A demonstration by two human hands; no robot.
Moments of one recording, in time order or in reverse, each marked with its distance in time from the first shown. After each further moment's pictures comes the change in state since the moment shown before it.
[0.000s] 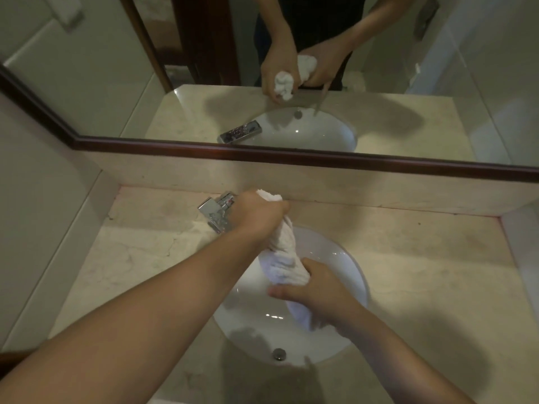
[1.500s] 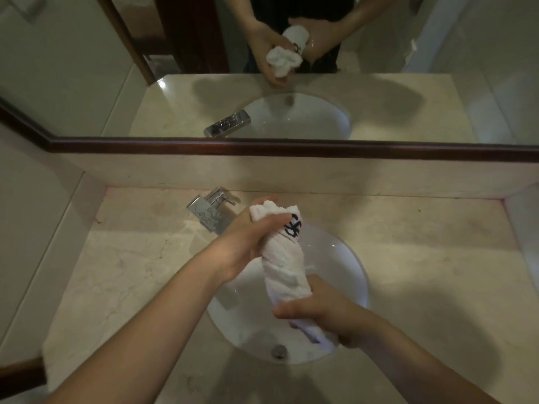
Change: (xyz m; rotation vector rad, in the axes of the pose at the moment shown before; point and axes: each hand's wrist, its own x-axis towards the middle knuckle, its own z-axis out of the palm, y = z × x) left_hand -0.011 -0.031 -0.012 -0.520 -0.696 -0.126; right_hand -0.003 0.020 -0.008 0.414 -0.382 -0.017
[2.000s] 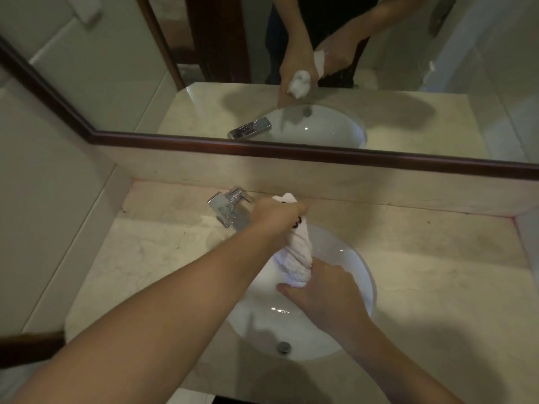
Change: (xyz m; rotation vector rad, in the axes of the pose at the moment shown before) left_hand 0.008 0.018 0.038 0.196 0.572 -0.045; right_hand -0.006 -0.013 0.035 -0.989 0.677 -0.104
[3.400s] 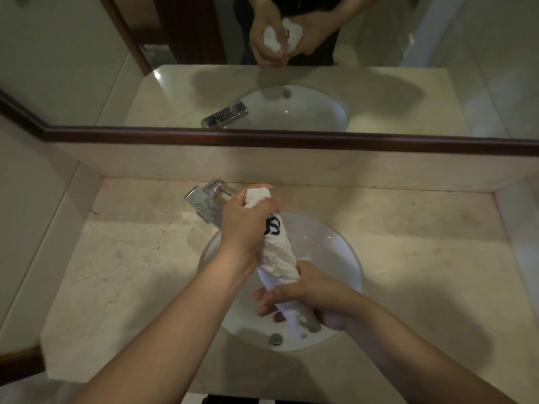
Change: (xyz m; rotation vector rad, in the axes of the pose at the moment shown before) left_hand -0.011 -0.020 -0.009 -0.404 -0.089 0.164; right_hand 0.018 0.018 -0.002 1.093 -0.760 0.226
